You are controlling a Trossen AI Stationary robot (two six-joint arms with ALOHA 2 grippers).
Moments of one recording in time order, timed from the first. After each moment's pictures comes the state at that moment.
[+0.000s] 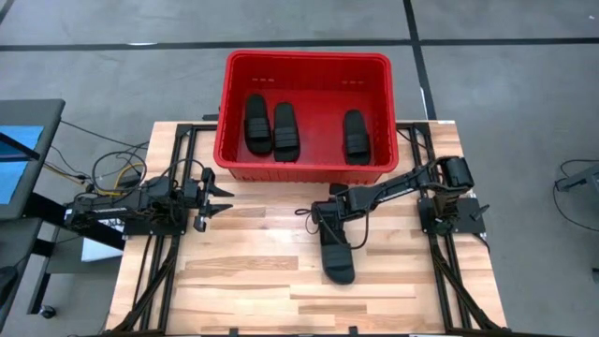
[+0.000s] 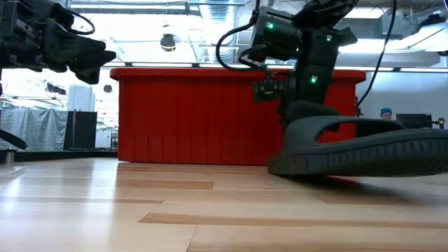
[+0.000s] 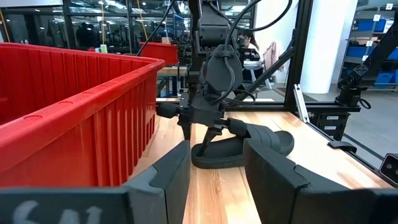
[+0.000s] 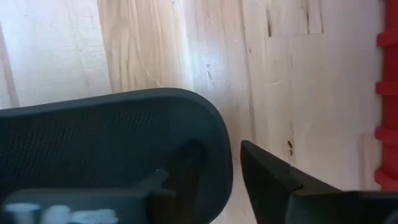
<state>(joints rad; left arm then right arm) 0.10 0.01 0.01 0.06 0.14 -0.02 0.10 1.91 1.10 -0.58 0.22 0.13</state>
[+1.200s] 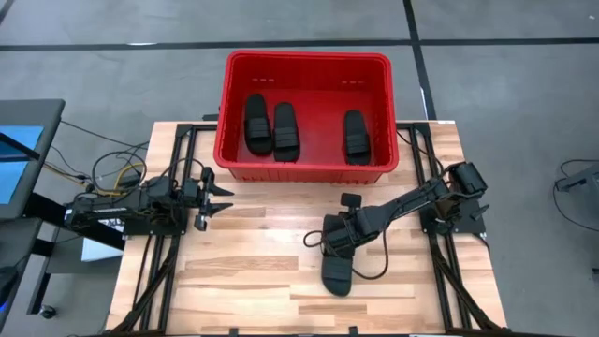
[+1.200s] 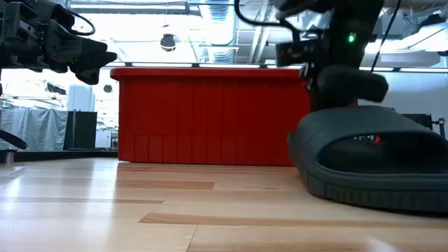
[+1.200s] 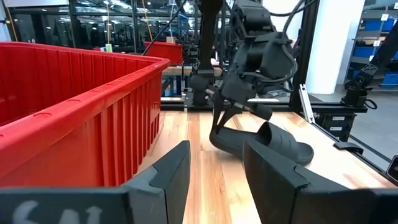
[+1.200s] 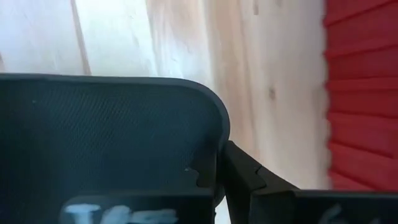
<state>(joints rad) 0.10 0.01 0.01 0.06 0.12 -0.02 0.33 1.80 1.18 -0.85 0.42 0.37</state>
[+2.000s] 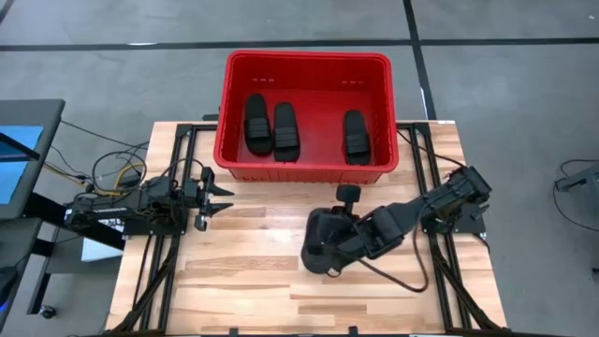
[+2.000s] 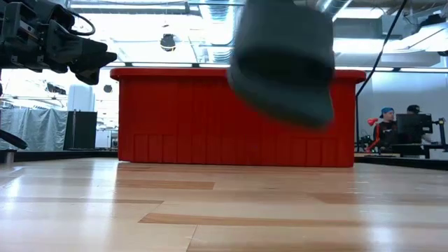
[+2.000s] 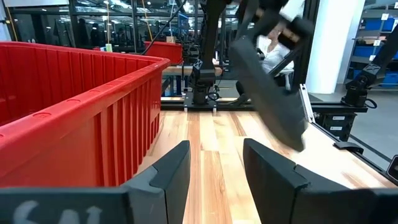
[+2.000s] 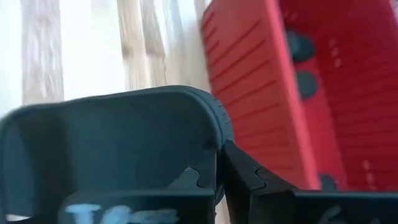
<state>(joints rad) 0.10 0.01 0.01 0.06 0.12 -0.02 0.47 1.80 1.78 -1.25 0.74 0.32</state>
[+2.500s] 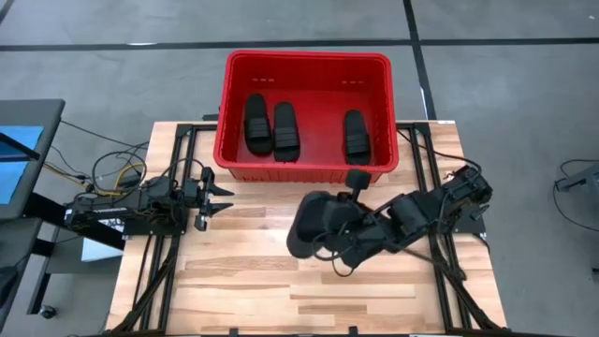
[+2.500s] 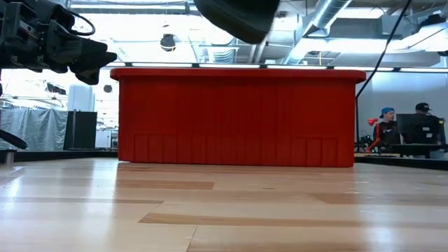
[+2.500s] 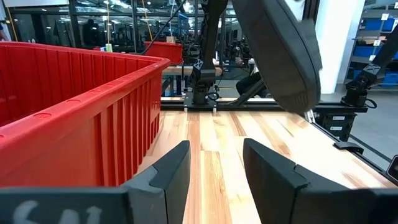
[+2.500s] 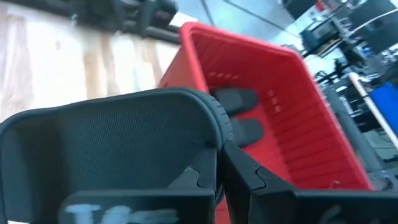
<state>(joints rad) 0.10 0.01 0.01 0.06 0.12 -0.02 0.50 1.80 2.05 -1.29 0.94 0.23</state>
